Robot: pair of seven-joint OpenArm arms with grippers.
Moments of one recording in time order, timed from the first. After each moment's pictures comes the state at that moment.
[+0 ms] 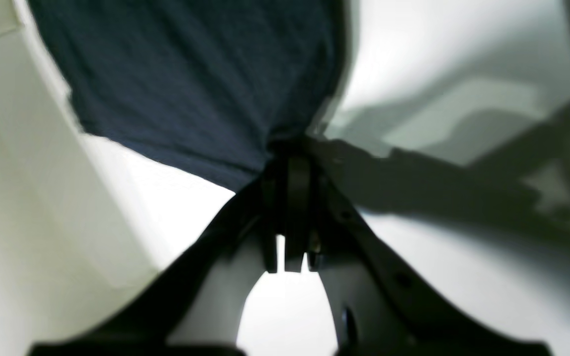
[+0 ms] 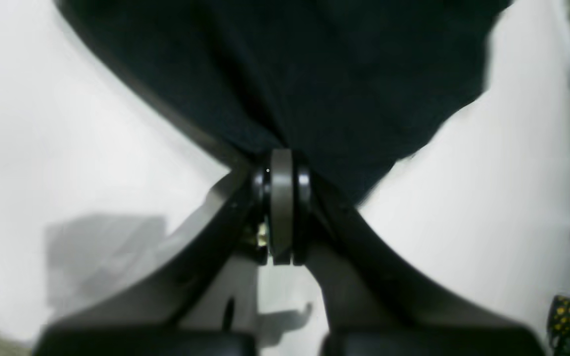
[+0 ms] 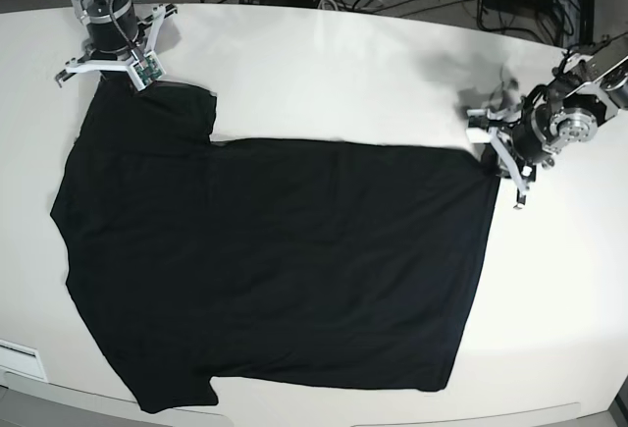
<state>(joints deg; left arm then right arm) -25.7 -66.0 72.2 96.6 18.8 -14.9 17.3 -42.0 25.4 -2.9 125.7 -17.0 6.6 -38.1</state>
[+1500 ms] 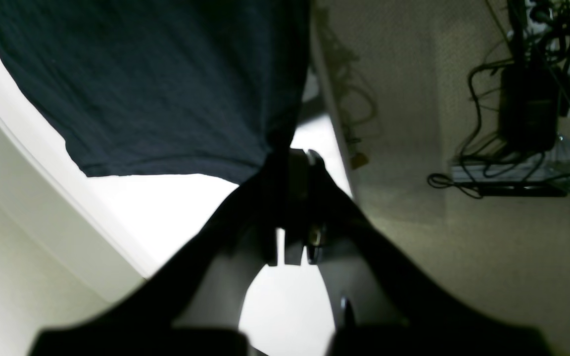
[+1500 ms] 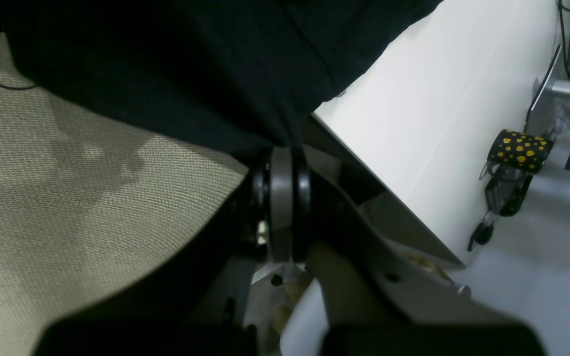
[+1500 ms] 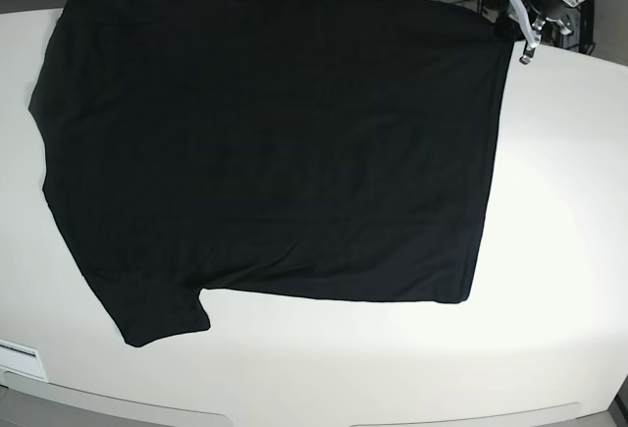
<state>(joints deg) 7.4 -85.9 72.2 130.5 34.2 -5.3 38.8 -74.6 25.7 -2.9 132.5 -34.4 -11.9 -48.4</state>
